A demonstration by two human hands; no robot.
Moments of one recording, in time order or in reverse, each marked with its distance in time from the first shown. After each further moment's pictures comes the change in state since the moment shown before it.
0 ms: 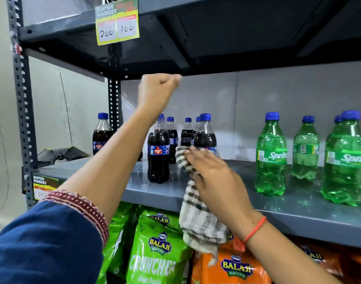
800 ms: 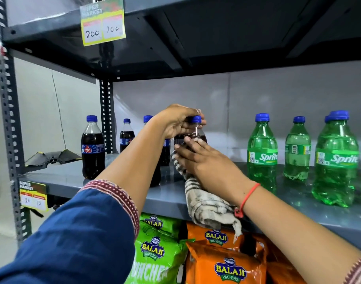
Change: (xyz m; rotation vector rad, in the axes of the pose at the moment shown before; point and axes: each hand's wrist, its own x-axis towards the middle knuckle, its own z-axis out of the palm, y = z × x) left_hand -0.010 -0.017 0.058 -0.299 -0.593 -0.568; right_hand 0.039 0.054 0.008 -0.314 -0.291 -0.441
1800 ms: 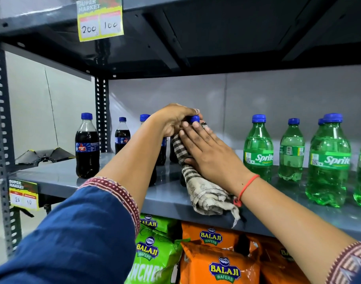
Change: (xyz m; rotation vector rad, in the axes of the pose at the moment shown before) left_hand 0.002 0.002 0.003 0.014 0.012 -0.036; right_hand 0.002 0.012 -0.006 -0.073 0.069 0.149
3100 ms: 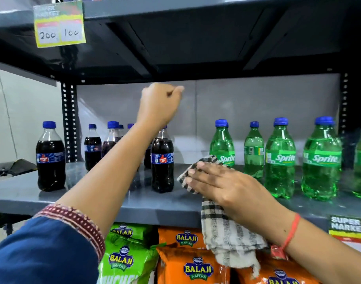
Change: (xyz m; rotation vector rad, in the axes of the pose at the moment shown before) left_hand -0.024 0.031 0.044 0.536 0.525 0.750; right_hand -0.104 0.011 -0.060 -0.023 0.087 -0.177
